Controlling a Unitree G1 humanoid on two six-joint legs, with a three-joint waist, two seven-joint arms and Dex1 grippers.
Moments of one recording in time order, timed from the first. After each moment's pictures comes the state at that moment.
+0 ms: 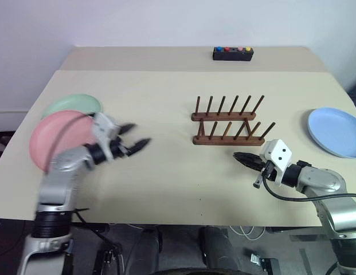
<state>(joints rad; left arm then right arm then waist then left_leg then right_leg) -0.27 0.57 0.26 -0.17 -0.41 0.44 -0.77 -0.05 -0.72 -0.10 -0.31 0.33 0.28 0.89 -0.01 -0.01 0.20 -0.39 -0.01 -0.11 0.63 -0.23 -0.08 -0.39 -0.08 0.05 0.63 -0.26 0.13</state>
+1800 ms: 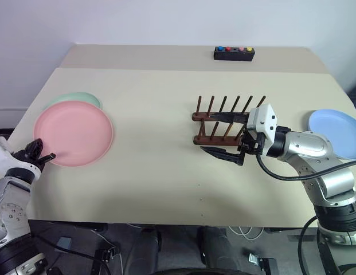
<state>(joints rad) -0.12 0.46 0.76 -0.07 -0.63 0.58 -0.26 -0.39 -0.68 0.01 -0.36 0.47 0.38 0.95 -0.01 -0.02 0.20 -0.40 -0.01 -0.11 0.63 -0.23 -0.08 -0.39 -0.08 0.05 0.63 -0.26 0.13</state>
